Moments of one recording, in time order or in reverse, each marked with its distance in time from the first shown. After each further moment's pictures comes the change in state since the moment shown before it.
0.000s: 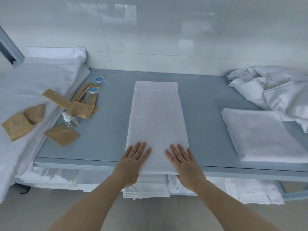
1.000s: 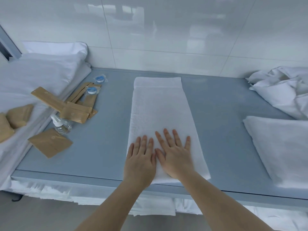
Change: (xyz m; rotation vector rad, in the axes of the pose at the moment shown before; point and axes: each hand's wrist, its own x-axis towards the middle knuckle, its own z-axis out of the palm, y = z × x) left_hand 0.070 0.013 -0.003 -0.151 0.191 -0.404; right_hand 0.124 -0.031 -0.012 0.136 0.121 0.171
